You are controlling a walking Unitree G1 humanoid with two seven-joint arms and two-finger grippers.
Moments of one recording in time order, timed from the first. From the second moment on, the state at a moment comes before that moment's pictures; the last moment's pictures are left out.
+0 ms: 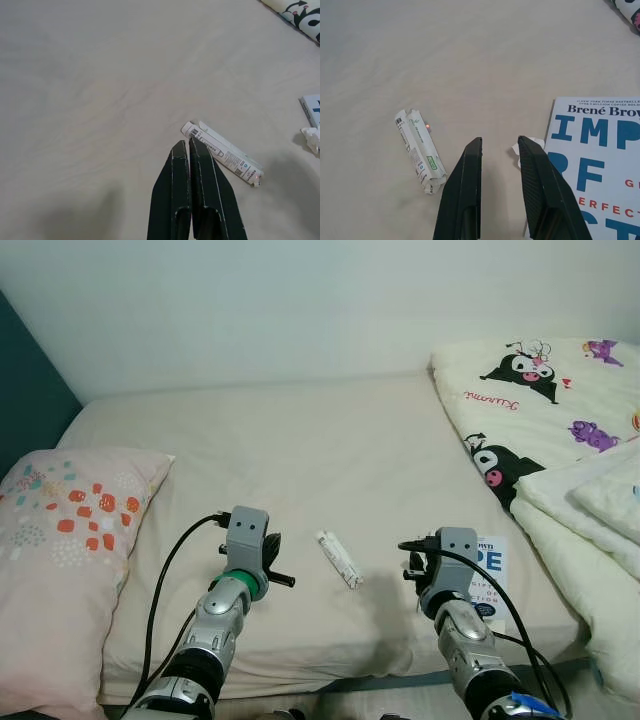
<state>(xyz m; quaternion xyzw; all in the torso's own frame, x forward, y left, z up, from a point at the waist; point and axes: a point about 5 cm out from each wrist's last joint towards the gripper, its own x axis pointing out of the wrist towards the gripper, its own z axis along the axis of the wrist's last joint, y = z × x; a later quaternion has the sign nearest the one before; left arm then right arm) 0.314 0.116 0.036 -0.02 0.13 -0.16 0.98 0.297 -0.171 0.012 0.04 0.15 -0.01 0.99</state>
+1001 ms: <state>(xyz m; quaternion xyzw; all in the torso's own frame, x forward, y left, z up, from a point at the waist) 0.313 0.119 0.033 -0.01 0.14 -0.15 0.98 0.299 -0.167 0.014 0.03 0.15 0.01 0.99</state>
